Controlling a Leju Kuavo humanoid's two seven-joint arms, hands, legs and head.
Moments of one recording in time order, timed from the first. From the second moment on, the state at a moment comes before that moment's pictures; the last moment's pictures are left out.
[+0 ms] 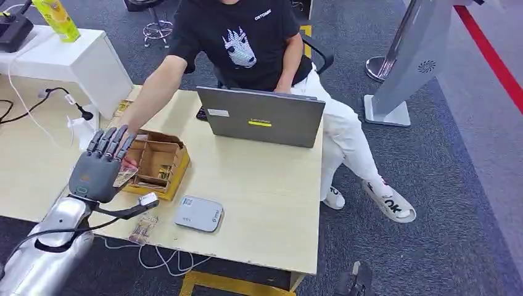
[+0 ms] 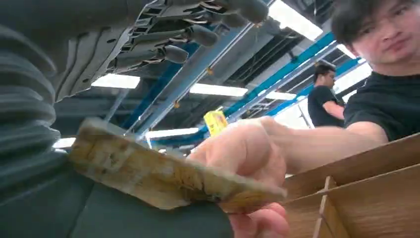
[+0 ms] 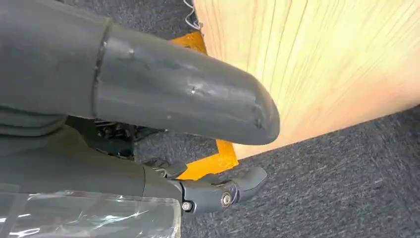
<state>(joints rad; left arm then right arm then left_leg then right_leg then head) -0.34 0.45 -0.18 -1.26 -1.37 0.48 -0.09 -0.23 0.22 -0.54 -0.29 -0.03 -0.24 -0.43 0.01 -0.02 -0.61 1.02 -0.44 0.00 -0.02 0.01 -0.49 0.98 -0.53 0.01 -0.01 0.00</state>
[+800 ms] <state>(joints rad) -0.44 0.48 -0.27 -1.18 -1.52 0.64 0.00 -0.23 0.23 -0.44 -0.29 -0.07 -0.24 -0.46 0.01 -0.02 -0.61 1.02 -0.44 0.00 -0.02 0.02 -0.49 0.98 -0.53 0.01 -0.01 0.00</state>
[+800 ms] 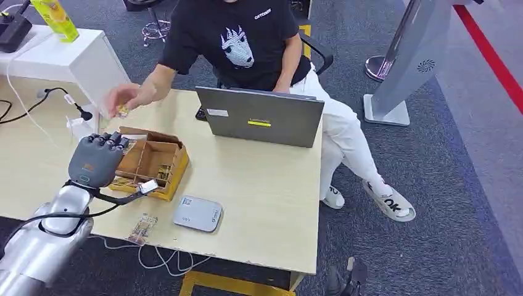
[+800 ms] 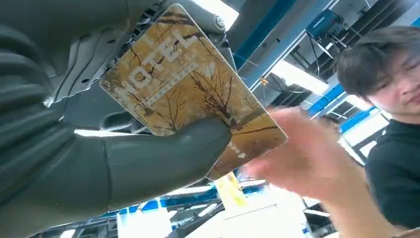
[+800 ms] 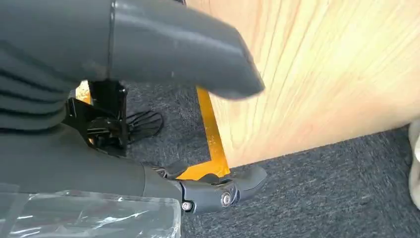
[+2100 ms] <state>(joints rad) -0.27 0.12 -0.58 -1.13 -1.31 0.43 -0.06 -0.23 0.23 -0.40 -0.30 -0.14 -0.24 -0.45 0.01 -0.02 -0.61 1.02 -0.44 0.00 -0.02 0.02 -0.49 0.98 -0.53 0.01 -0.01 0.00</state>
